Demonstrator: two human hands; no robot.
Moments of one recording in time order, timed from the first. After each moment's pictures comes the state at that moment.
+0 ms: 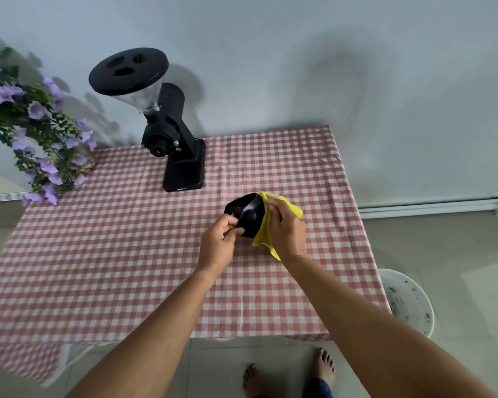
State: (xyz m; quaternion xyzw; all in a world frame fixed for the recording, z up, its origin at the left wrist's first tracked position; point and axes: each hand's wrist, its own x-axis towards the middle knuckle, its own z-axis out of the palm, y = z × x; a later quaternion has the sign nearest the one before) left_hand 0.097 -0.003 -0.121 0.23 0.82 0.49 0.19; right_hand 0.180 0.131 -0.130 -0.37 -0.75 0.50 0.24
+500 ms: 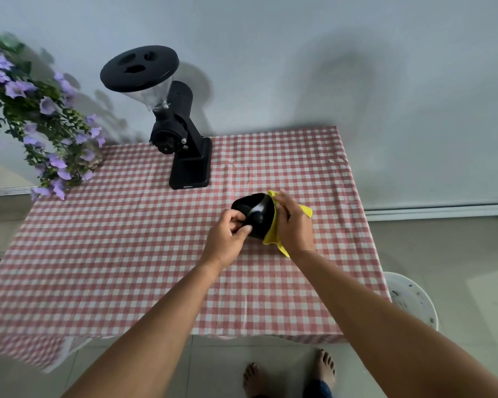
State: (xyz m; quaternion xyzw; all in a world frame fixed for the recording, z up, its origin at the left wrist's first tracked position) left_hand 0.091 -0.002 -0.114 0.24 0.82 0.46 0.23; right_hand 0.177 0.143 -0.138 -0.36 -0.76 0.50 0.22
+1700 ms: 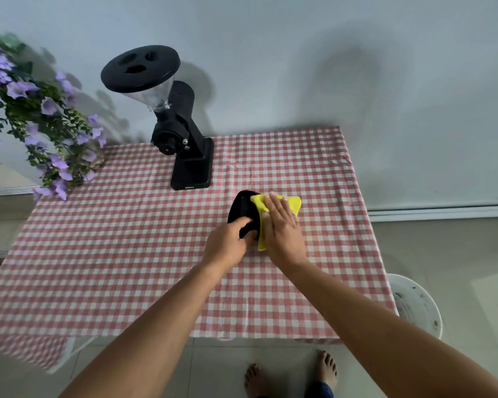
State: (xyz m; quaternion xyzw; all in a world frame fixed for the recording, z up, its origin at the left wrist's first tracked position) left_hand 0.090 0.004 -0.107 0.32 0.90 0.25 0.18; right_hand 0.177 0.118 -0.135 -0.28 -0.85 0.41 0.15
